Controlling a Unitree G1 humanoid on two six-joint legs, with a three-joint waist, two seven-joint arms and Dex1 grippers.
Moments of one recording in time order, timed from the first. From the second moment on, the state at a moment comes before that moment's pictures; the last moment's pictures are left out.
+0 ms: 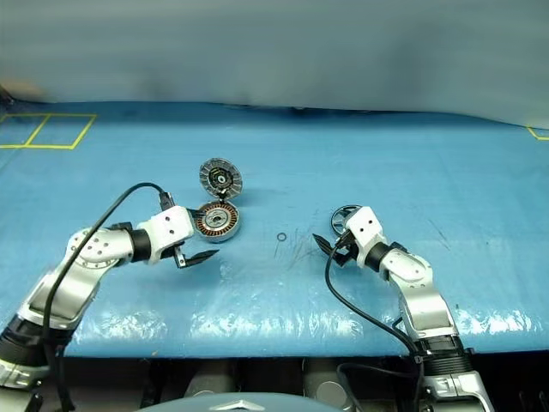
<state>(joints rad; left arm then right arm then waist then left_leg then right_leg) -0.29 0.87 -0.24 -0.26 0.05 0.34 -0.89 -0.15 -0.44 0.04 0.01 0.14 0.15 0.64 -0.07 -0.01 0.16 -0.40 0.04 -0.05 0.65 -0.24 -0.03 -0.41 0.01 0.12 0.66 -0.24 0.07</state>
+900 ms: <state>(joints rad) -0.83 0.81 -0.61 0.12 0.54 -0.07 -1.36 -0.28 -0.49 0.10 0.07 0.12 0.17 0.76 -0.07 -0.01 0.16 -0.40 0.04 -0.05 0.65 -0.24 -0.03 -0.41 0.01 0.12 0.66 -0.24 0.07</state>
